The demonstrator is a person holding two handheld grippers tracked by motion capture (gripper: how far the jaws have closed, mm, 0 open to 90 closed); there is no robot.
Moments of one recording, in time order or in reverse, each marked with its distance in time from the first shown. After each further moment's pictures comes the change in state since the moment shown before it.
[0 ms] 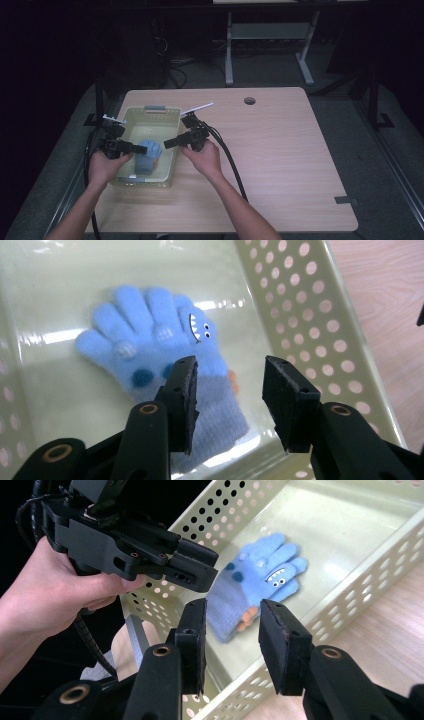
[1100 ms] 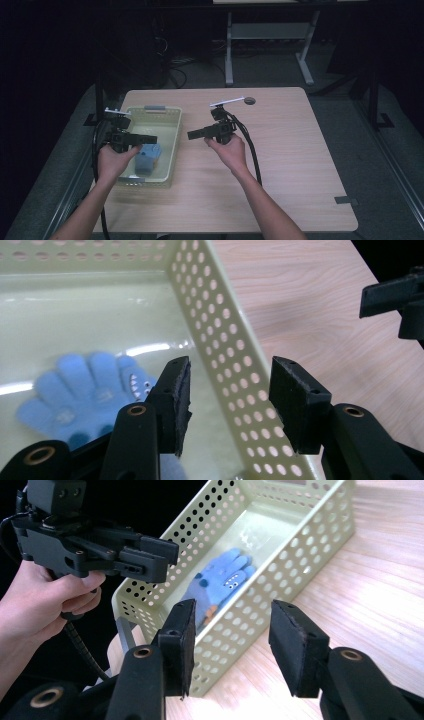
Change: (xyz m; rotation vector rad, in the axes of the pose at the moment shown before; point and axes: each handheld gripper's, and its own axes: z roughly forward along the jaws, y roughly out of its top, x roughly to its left) left arm -0.038 0.017 -0.008 -0.135 -0.082 0.049; right arm -0.040 -0.008 -0.064 -0.077 -0.009 0.047
